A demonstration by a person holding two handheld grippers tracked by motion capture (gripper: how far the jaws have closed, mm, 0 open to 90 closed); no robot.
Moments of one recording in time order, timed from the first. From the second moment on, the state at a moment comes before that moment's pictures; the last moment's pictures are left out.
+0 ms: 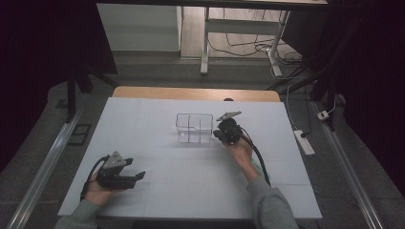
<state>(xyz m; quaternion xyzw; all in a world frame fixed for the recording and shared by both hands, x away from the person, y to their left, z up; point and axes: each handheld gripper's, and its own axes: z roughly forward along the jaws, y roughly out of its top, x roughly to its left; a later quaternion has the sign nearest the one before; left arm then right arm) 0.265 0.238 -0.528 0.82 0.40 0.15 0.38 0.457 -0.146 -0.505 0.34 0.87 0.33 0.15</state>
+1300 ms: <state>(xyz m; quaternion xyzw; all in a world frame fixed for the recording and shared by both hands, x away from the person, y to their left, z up) 0.266 0.238 -0.529 0.82 0.40 0.16 0.38 0.420 -0.216 -0.470 0.33 0.88 0.31 0.12</state>
